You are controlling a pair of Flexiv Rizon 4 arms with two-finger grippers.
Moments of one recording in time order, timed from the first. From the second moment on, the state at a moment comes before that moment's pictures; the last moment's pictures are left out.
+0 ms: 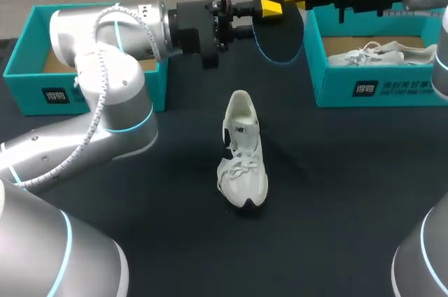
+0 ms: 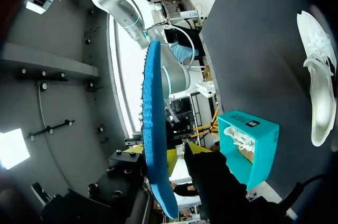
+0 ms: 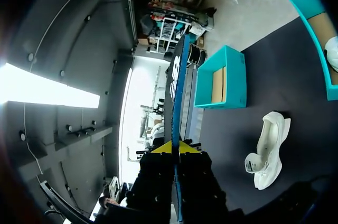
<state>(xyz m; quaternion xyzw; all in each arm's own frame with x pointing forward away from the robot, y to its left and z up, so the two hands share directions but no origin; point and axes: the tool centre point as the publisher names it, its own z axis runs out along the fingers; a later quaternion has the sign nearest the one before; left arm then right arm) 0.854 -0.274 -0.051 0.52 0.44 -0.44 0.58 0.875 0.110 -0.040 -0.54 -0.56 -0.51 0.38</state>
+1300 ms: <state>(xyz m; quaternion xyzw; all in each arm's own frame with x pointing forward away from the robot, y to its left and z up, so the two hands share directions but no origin) 0.857 -0.270 -0.053 0.51 0.45 -0.45 0.58 0.884 0.108 -0.042 -0.52 -0.57 -0.50 0.39</state>
